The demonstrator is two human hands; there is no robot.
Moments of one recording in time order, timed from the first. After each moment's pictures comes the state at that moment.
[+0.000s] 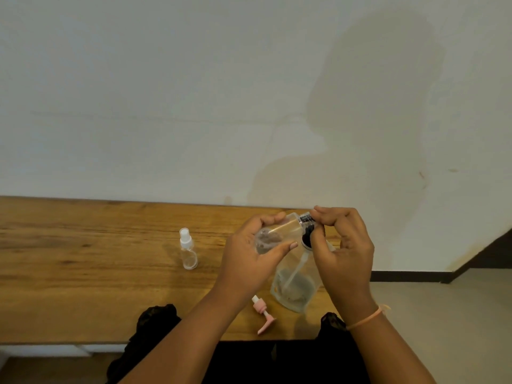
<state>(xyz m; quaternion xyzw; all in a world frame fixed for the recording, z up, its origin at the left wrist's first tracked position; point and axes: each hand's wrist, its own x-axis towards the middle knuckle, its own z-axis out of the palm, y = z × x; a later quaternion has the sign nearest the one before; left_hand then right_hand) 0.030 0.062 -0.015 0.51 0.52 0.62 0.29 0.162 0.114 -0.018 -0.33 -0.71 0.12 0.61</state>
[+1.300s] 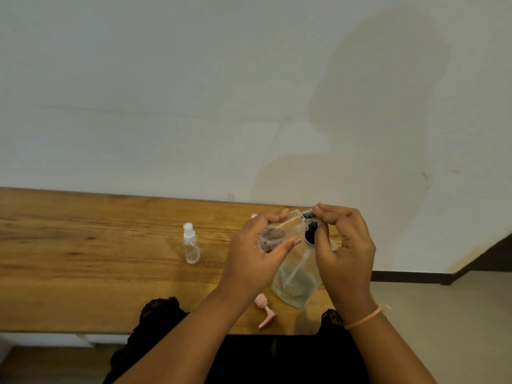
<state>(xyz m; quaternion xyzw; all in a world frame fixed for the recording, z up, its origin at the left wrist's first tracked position) 0.033 0.063 -0.025 0.54 0.53 0.61 0.23 0.160 0.108 -0.019 -0.35 -0.71 0.09 0.60</state>
